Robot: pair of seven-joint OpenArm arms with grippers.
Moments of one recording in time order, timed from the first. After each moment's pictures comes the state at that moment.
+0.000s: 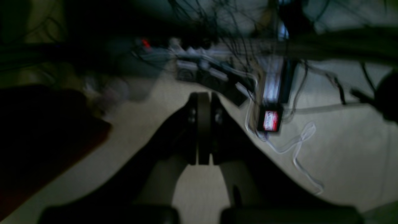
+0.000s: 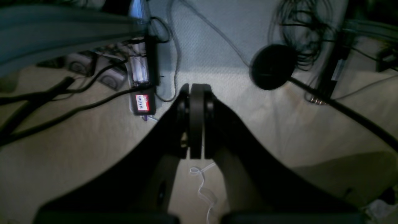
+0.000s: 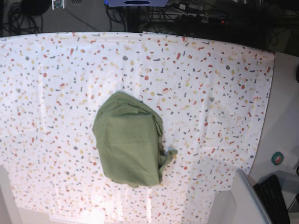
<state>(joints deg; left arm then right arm) 53.6 -22.9 1.4 74.5 -24.3 -0.7 -1.5 -51.6 2.3 4.9 84.8 -2.1 -0.3 -15.2</state>
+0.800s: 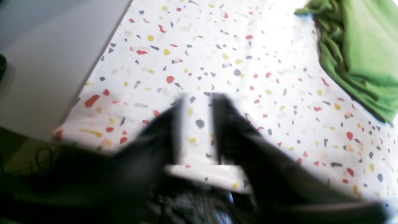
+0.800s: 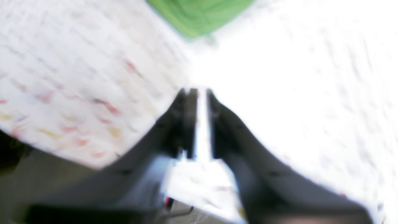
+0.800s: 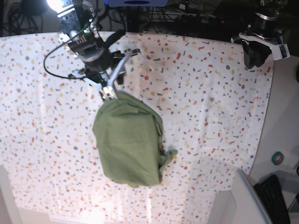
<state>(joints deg) 48.5 -20.2 -17.0 105.4 -38.0 -0.9 6.2 -19.6 2.9 -21.7 108.1 -2.1 0.0 -49.0</state>
